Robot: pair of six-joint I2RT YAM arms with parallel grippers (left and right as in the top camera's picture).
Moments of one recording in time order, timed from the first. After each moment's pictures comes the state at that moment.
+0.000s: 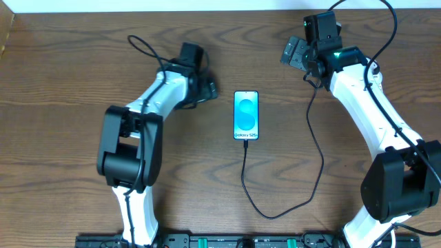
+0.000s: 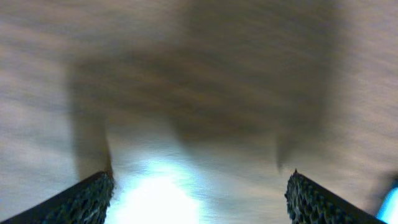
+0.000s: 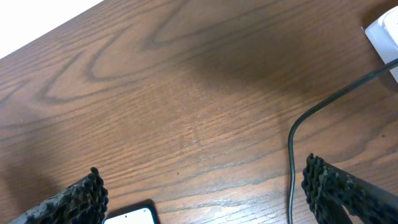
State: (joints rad) left arm -0.24 2.08 1.43 -0.66 0.01 -0.49; right arm 0.25 1.85 1.55 -0.64 0.16 0.60
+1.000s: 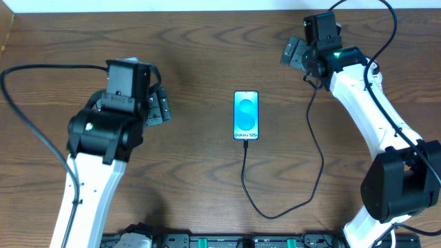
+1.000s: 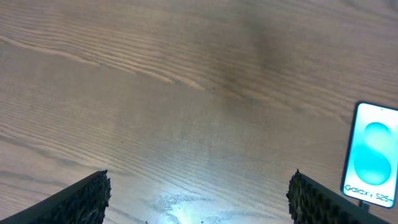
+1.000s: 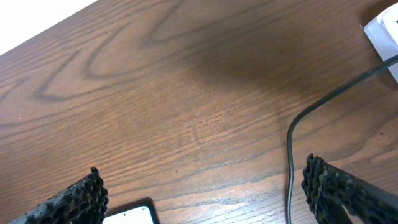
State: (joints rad) left arm -0.22 1.23 1.40 -1.15 -0.30 -0.34; right arm 0.25 1.85 1.55 -0.65 0.16 0.60
